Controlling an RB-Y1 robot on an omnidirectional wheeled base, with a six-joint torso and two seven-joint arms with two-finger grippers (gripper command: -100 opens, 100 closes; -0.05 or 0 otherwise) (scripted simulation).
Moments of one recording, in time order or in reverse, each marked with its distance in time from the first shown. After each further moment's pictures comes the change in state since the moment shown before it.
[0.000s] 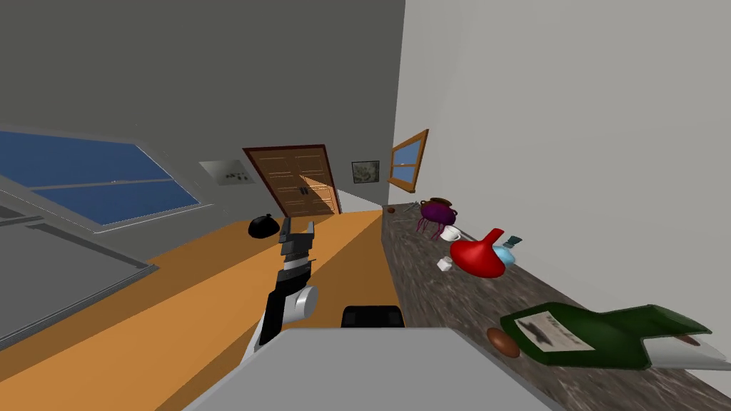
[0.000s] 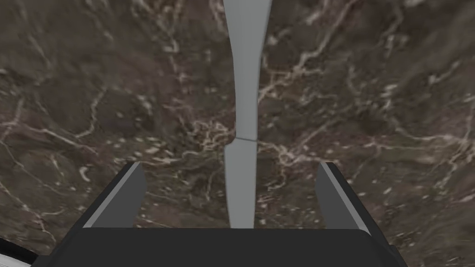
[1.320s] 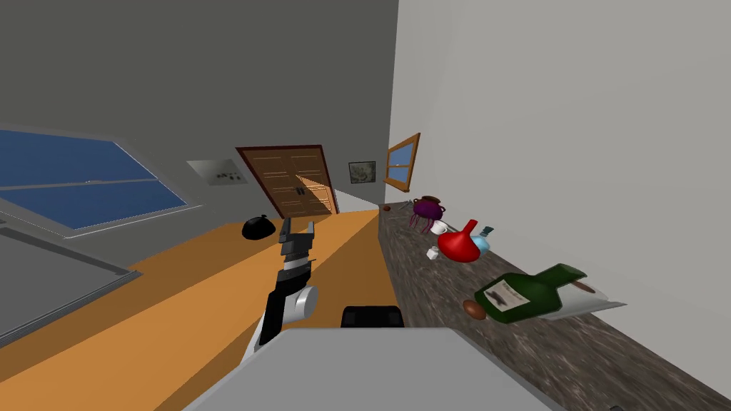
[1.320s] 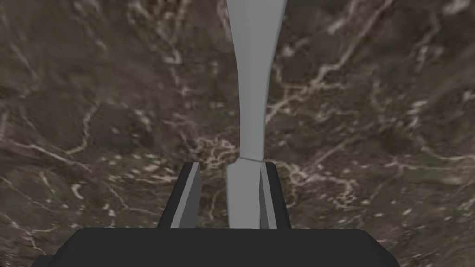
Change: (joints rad) left arm 0.000 0.000 0.000 0.000 0.000 0.000 0.000; right arm -0.103 0.049 -0.188 -0.004 -0.001 0.292 0.018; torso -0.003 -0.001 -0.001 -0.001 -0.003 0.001
